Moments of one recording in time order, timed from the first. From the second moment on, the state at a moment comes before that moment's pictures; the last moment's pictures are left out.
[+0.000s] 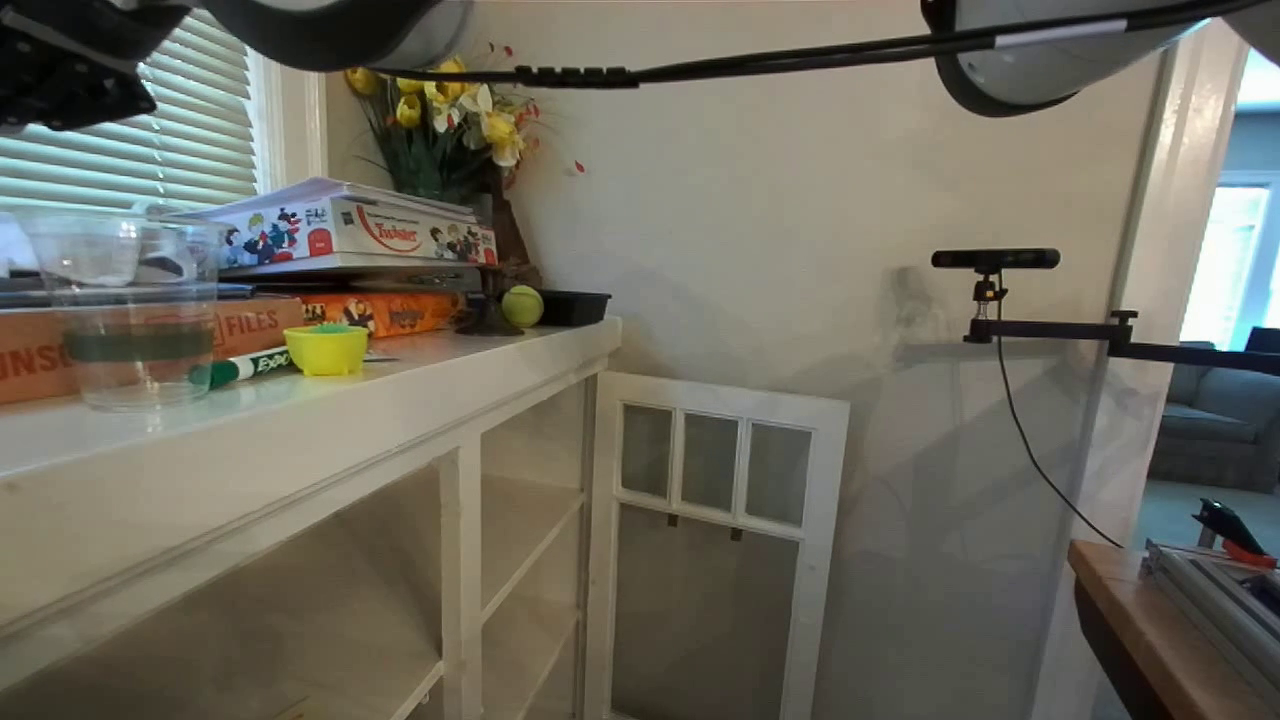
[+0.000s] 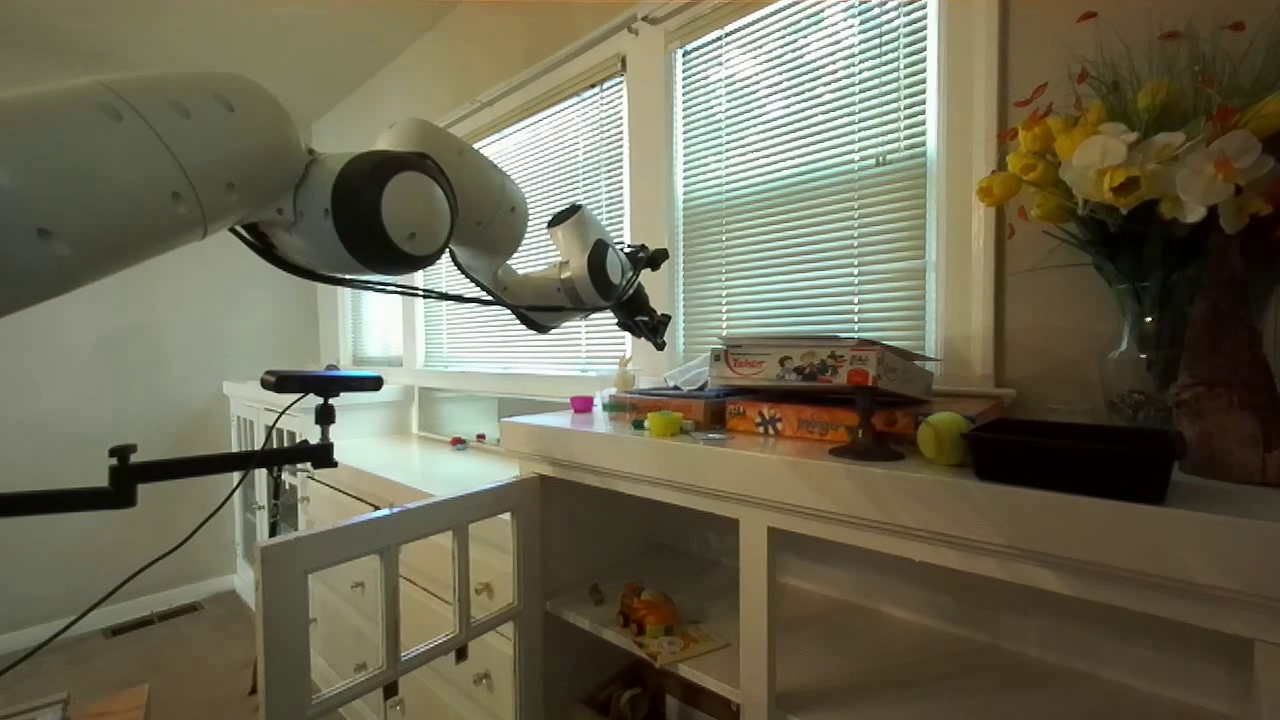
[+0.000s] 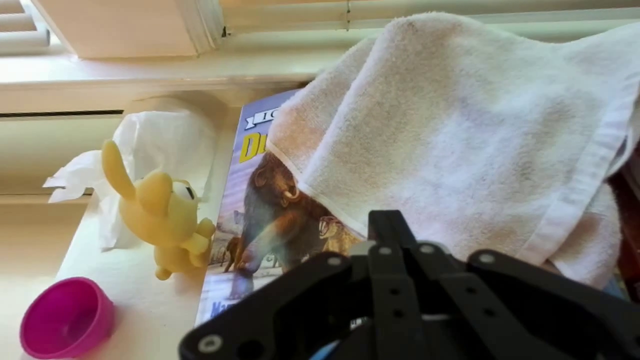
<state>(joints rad) 0.32 0.98 0.12 -0.84 -0.46 2.74 -2.65</state>
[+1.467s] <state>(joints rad) 0.30 1.00 0.00 -0.91 -0.46 2.68 -2.61</state>
